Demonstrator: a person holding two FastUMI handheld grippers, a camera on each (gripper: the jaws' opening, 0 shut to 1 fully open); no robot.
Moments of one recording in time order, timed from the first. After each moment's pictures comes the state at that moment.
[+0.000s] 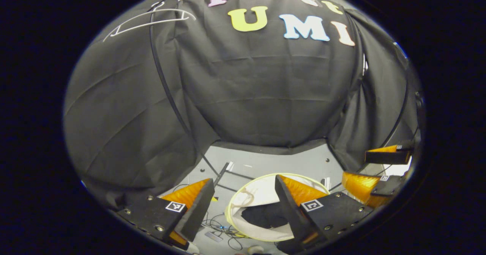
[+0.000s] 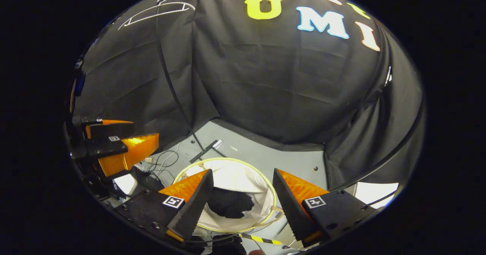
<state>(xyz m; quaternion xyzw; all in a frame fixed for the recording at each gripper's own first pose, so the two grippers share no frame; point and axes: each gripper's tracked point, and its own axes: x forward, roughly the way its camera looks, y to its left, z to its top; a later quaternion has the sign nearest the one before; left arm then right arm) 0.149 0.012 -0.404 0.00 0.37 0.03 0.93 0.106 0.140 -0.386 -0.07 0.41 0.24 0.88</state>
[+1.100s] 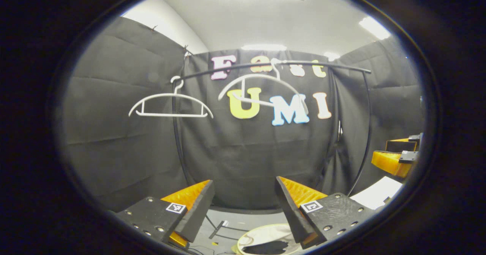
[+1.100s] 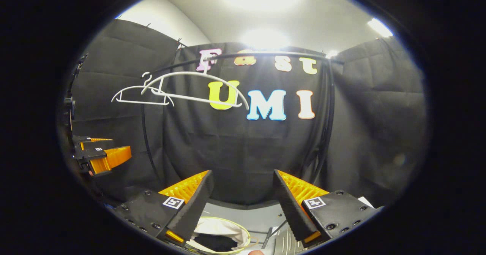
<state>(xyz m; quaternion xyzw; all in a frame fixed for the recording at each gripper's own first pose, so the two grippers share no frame) 0.110 0.109 -0.071 -0.02 0.08 -0.01 1.00 0.053 0.079 -0.072 -0.04 0.12 0.09 0.99</state>
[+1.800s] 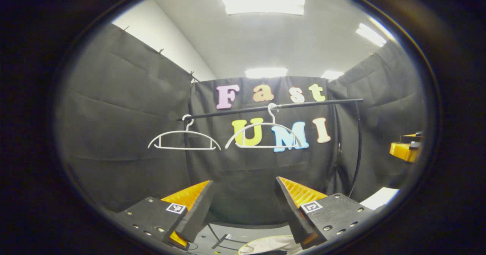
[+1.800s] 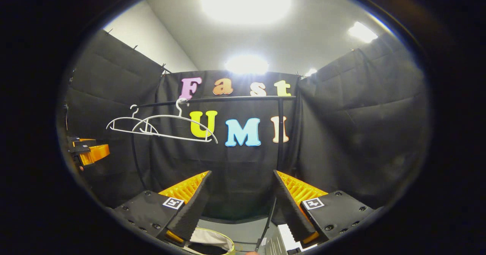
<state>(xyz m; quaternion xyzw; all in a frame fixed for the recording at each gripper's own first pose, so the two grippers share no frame) 0.023 0.114 0.036 -0.02 -0.01 0.01 1.00 -0.011 -0.019 0.016 -0.02 0.04 0.03 1.00</state>
